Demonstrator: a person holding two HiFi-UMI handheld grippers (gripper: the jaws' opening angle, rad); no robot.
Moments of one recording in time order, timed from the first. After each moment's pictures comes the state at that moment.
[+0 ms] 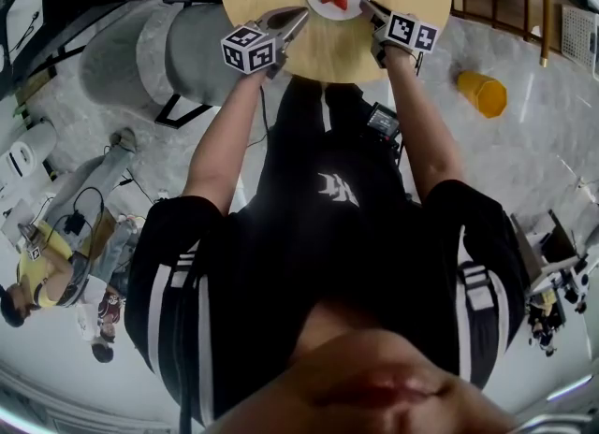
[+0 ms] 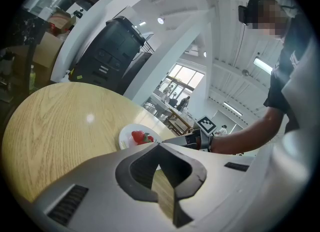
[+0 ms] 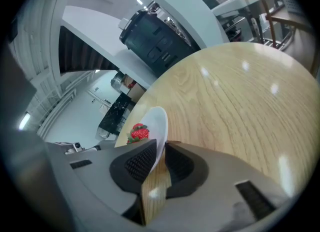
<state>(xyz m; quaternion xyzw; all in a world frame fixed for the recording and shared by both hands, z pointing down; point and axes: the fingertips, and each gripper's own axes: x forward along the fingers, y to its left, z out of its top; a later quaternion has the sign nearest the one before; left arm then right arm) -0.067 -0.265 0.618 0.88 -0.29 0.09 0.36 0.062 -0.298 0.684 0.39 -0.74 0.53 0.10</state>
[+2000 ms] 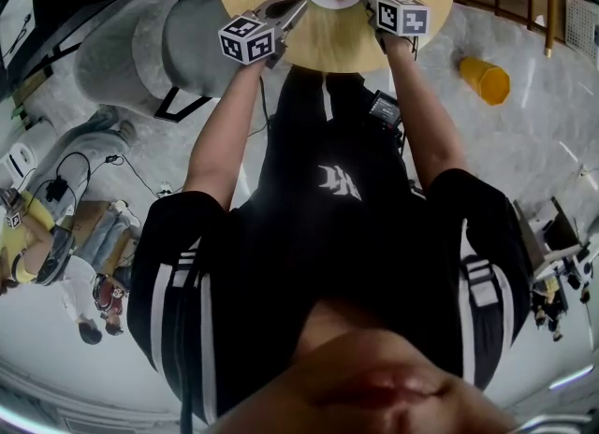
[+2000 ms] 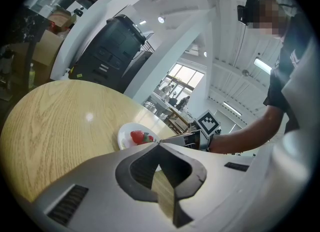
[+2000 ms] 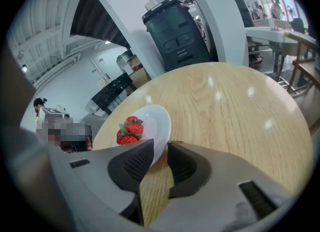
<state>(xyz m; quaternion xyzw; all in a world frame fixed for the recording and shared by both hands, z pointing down) -0.063 -0.267 0.621 0.88 -0.28 0.09 0.36 0.063 -0.306 0.689 0.40 -0.78 0.42 0.24</state>
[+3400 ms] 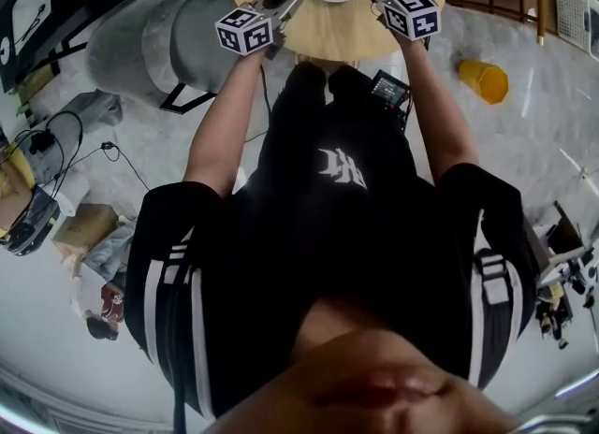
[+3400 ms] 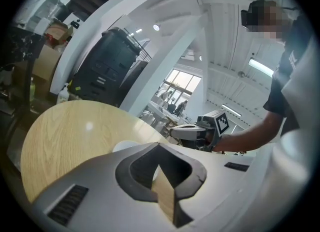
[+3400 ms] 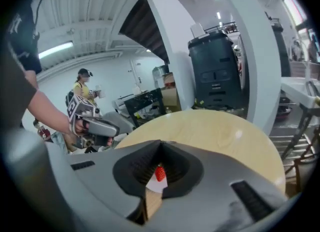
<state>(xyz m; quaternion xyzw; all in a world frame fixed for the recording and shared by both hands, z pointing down) -0.073 -0.269 0.578 0.89 -0.29 0.07 0.33 0.041 -0.310 0.585 0.33 -0.89 0.22 0.22</state>
